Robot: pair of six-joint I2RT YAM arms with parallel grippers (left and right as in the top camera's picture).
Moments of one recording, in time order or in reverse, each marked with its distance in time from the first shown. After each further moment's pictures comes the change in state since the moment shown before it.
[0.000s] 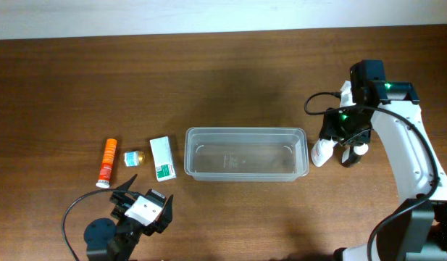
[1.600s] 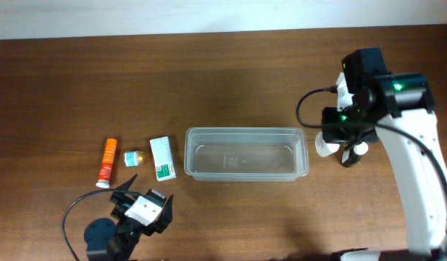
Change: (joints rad) left arm 0.000 0.000 0.000 0.000 0.000 0.000; right arm 0.168 -0.123 0.269 -0.322 0.112 0.017
